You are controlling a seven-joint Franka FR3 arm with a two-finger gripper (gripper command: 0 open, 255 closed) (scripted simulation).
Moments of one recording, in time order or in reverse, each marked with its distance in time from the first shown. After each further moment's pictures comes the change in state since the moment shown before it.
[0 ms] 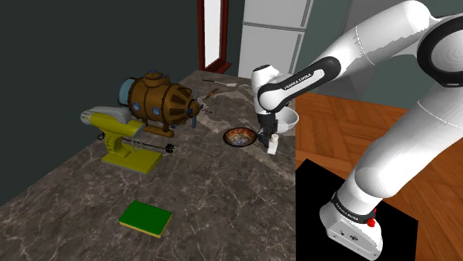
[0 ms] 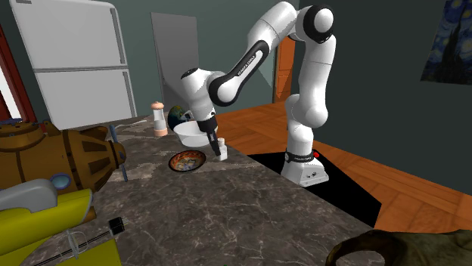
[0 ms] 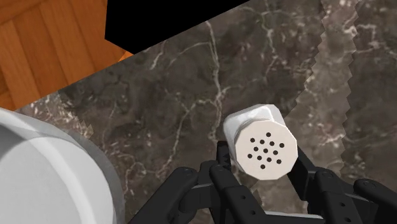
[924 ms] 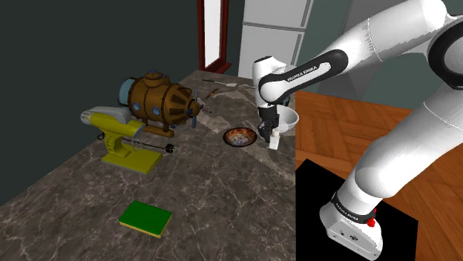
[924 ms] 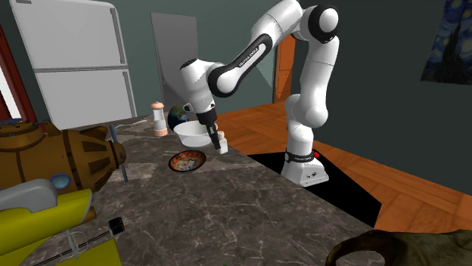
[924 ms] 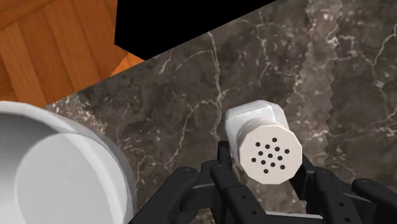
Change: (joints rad) arm 0.003 -0.052 0.001 0.036 0.008 -0.087 -0.009
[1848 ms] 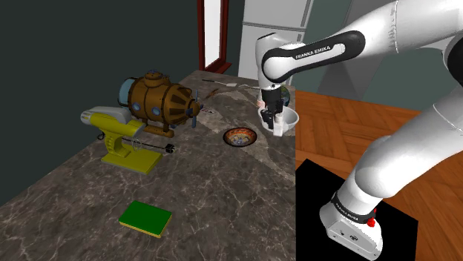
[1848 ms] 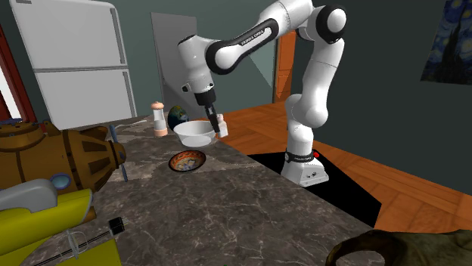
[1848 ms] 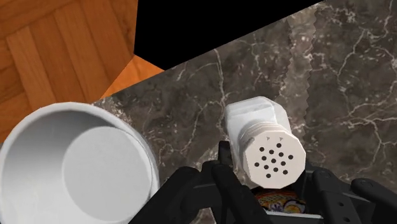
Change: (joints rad) arm 0.000 -0.086 -0.004 0.118 0.009 -0.203 -0.024
